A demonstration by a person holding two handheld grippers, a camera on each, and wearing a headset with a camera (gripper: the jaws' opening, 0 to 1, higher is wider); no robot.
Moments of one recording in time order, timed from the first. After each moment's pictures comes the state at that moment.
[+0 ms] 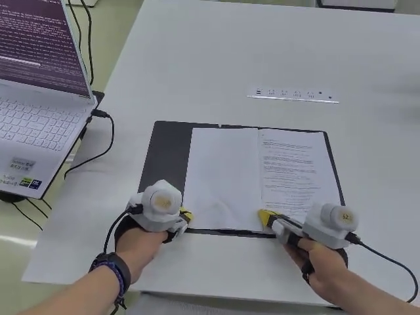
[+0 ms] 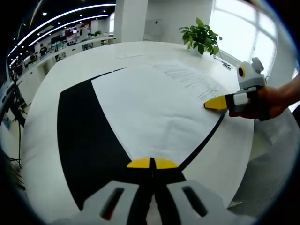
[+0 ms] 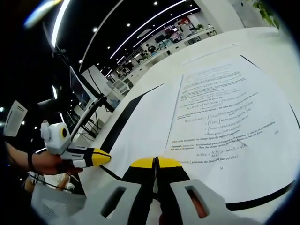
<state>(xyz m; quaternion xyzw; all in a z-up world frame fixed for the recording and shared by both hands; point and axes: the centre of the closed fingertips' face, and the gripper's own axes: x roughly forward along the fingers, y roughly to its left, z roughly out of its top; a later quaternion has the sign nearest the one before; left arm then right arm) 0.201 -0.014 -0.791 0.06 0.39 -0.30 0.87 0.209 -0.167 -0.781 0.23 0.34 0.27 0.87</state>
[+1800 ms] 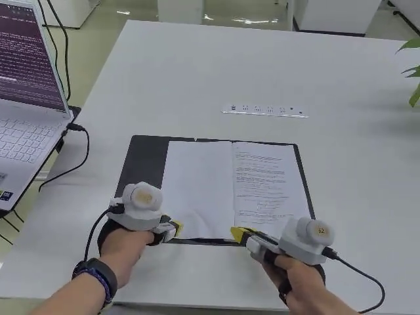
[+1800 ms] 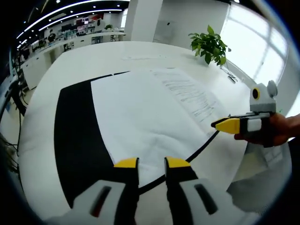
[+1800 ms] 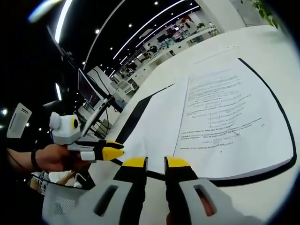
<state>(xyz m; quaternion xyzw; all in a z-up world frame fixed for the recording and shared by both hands) 0.198 -0.041 -0.759 0.00 0.41 -0.27 0.87 0.180 -0.173 -0.750 0.24 0.33 0.29 0.86</state>
